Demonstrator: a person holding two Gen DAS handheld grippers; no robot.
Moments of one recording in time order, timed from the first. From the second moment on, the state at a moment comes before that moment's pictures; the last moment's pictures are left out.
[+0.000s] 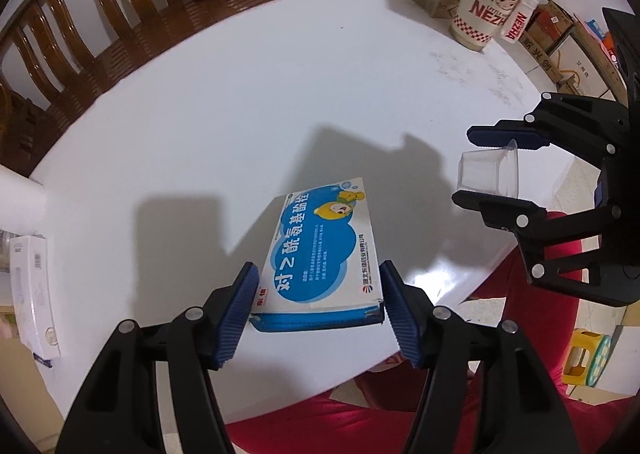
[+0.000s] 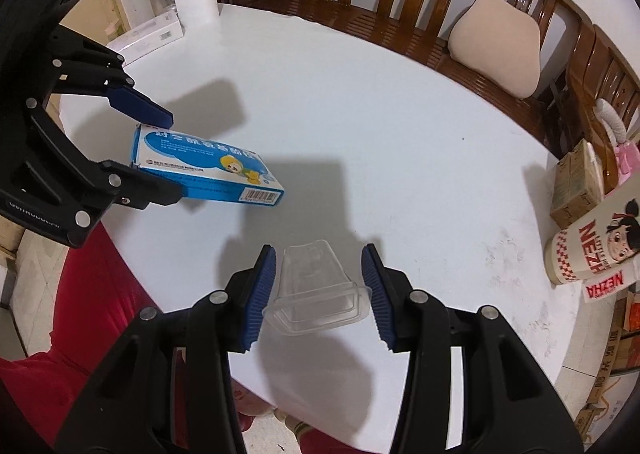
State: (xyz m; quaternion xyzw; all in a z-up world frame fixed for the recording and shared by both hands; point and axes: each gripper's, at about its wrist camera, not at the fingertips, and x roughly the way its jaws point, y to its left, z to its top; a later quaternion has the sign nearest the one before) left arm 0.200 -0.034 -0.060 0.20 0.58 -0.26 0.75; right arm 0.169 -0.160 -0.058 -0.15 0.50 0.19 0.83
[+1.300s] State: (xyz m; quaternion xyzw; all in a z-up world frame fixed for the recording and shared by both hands) left arm 0.025 -0.014 -0.115 0.21 0.57 -0.29 0.74; right arm 0.013 -0.123 -0.097 -0.13 0.52 0.20 0.82
